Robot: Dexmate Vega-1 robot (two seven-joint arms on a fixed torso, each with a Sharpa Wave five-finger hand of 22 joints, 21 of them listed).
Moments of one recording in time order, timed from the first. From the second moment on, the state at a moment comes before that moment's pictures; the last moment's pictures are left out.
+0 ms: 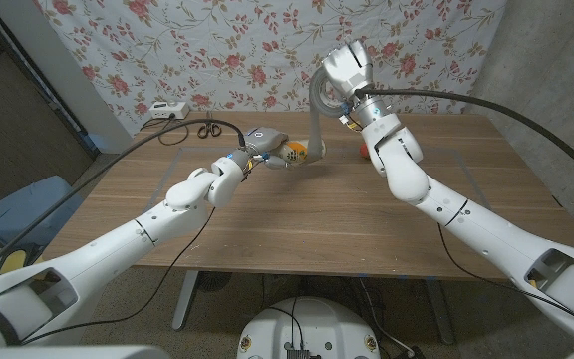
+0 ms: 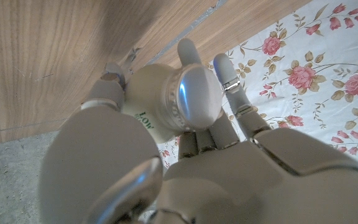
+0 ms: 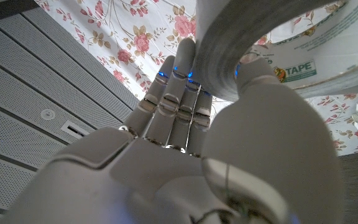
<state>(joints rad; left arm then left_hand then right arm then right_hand) 0.69 0.76 0.74 -1.80 0.80 0.19 0.09 0.85 -0.09 0.47 -0.18 0.21 0.64 0.14 0.53 0.39 0.75 0.03 0.80 0.75 1.13 -0.19 0.52 0.79 0.43 0.01 1.33 0.18 -0.58 -0.61 -0.77 -1.88 -1.71 -0.46 -0.04 1.05 -0.04 0.29 -0.16 0.29 0.95 0.07 0.42 0.24 0.92 0.03 0.80 0.37 1.03 -0.12 0.70 0.98 0.61 -0.05 0.65 0.22</state>
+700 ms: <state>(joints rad) 0.70 0.78 0.71 -1.84 0.80 0.15 0.07 0.85 -0.09 0.47 -0.18 0.21 0.64 0.14 0.52 0.39 0.75 0.03 0.79 0.75 1.13 -0.19 0.51 0.79 0.43 0.01 1.33 0.18 -0.44 -0.56 -0.86 -1.73 -1.74 -0.37 0.06 1.05 -0.04 0.29 -0.16 0.31 0.95 0.08 0.40 0.23 0.92 0.03 0.80 0.37 1.03 -0.11 0.68 1.00 0.60 -0.06 0.67 0.21</state>
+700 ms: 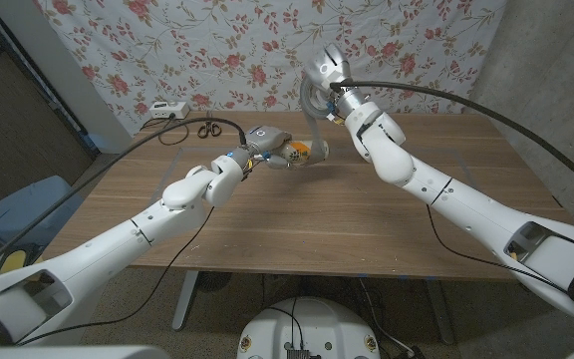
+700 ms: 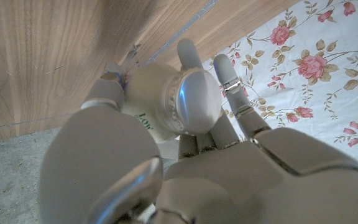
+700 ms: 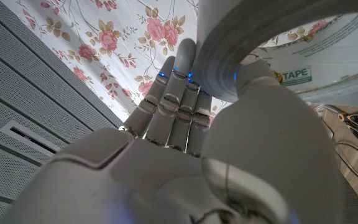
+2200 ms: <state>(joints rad) 0.73 0.77 0.65 -1.80 0.81 0.00 0.34 0.85 -0.09 0.48 -0.19 0.22 0.65 0.13 0.51 0.39 0.76 0.01 0.77 0.75 1.15 -0.21 0.50 0.80 0.43 0.00 1.33 0.18 -0.25 -0.59 -1.02 -1.59 -1.69 -0.23 0.24 1.05 -0.04 0.29 -0.16 0.33 0.95 0.08 0.39 0.23 0.92 0.03 0.78 0.37 1.04 -0.12 0.64 1.04 0.59 -0.05 0.71 0.21</state>
